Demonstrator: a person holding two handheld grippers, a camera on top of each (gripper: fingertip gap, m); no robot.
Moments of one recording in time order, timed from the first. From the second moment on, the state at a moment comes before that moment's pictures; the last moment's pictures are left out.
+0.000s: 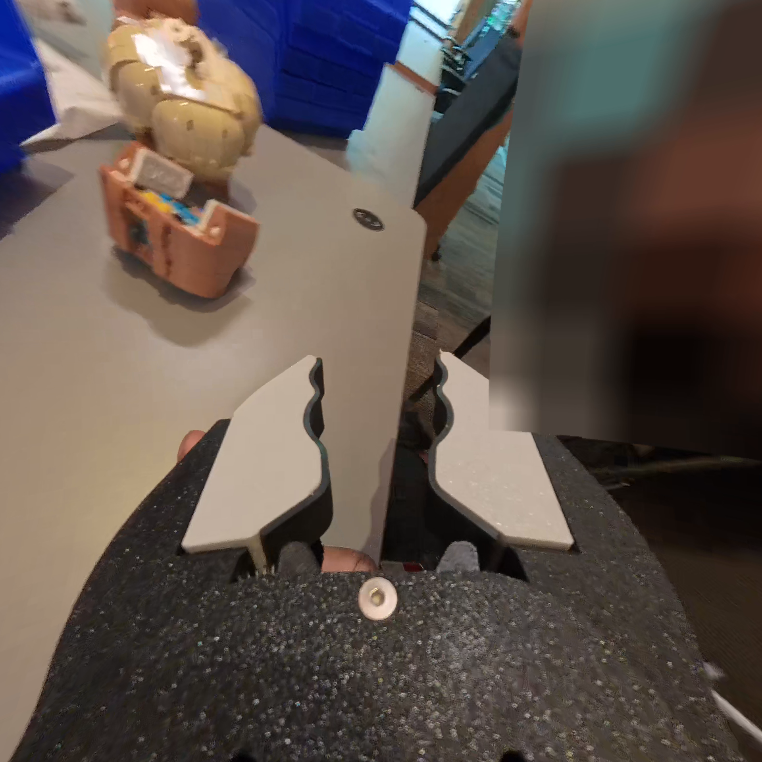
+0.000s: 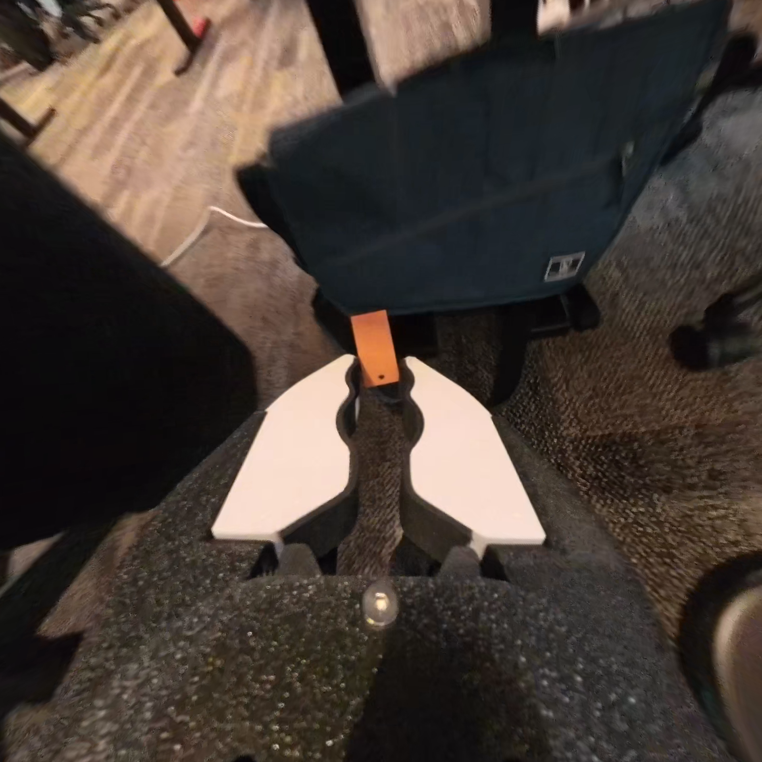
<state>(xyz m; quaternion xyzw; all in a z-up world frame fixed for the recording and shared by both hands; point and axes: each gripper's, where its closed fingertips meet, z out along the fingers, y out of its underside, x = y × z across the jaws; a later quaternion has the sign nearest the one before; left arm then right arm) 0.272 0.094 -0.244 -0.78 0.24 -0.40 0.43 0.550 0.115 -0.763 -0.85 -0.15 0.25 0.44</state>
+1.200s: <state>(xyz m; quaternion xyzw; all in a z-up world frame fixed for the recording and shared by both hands) 0.014 0.011 -0.301 -0.83 0.41 -0.18 0.34 -0.028 0.089 -0.241 -0.61 -0.60 0.45 0.24</state>
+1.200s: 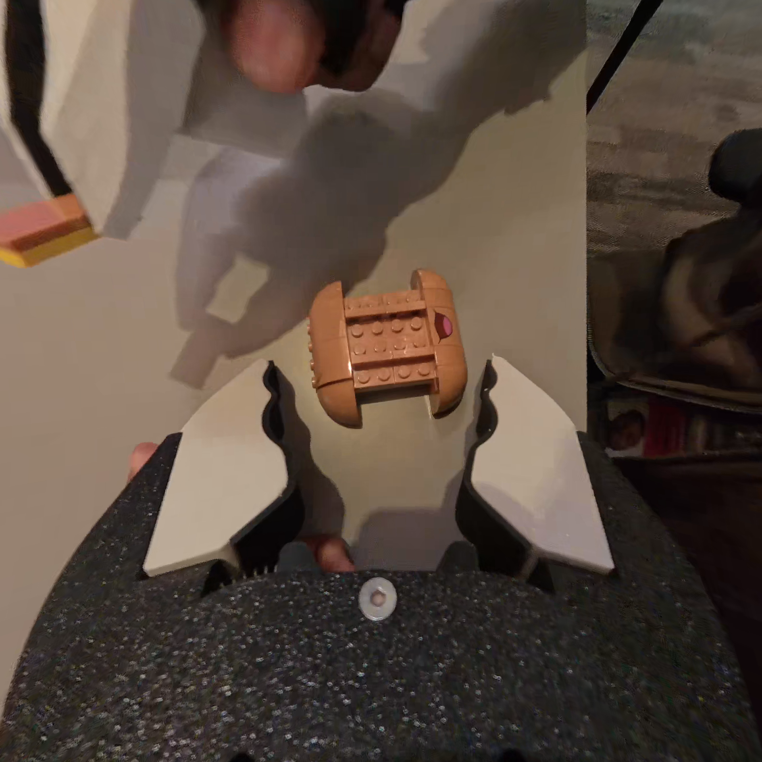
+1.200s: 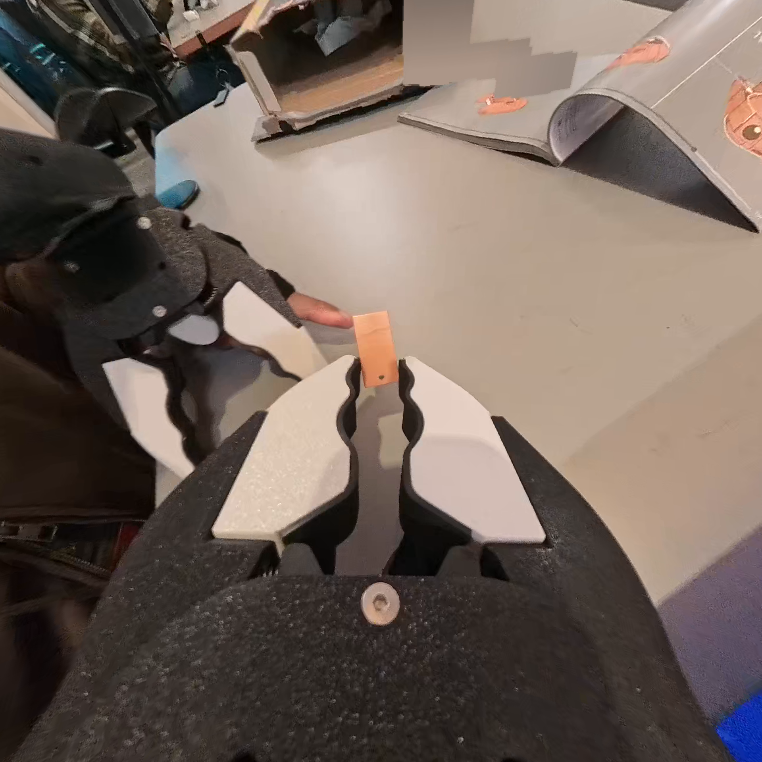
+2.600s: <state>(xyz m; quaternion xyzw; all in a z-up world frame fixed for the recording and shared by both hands) -0.024 0.061 -0.275 -0.87 0.12 -0.04 0.47 -0.023 0.055 -0.247 -0.63 -0.65 0.33 0.27</state>
